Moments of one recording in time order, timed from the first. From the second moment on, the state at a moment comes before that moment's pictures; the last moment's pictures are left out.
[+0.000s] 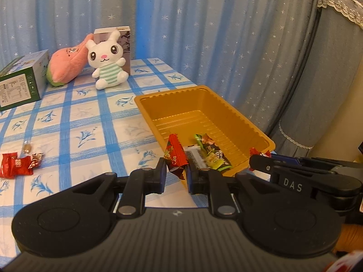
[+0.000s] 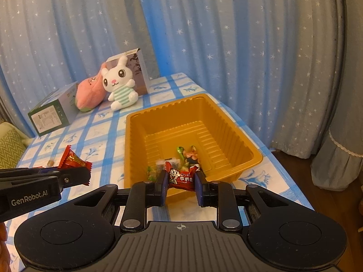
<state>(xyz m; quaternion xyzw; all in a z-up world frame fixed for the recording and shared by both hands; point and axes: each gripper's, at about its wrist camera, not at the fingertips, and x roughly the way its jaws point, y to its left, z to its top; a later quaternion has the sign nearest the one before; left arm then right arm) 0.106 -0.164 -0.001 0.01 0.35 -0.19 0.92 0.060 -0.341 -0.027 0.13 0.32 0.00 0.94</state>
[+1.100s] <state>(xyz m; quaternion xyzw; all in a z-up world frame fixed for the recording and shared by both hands) 0.188 -0.208 -0.015 0.03 0.36 -0.22 0.91 0.141 -0.366 -0.044 0.11 0.34 -0.01 0.93</state>
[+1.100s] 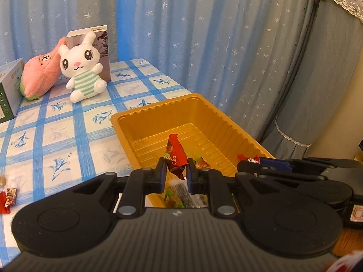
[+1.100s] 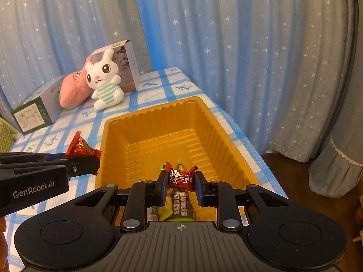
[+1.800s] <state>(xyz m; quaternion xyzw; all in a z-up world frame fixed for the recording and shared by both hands) 0.199 -0.196 -0.027 0.02 0.36 -0.21 0.91 0.155 -0.375 -0.054 0.12 0.35 -0.01 0.93</state>
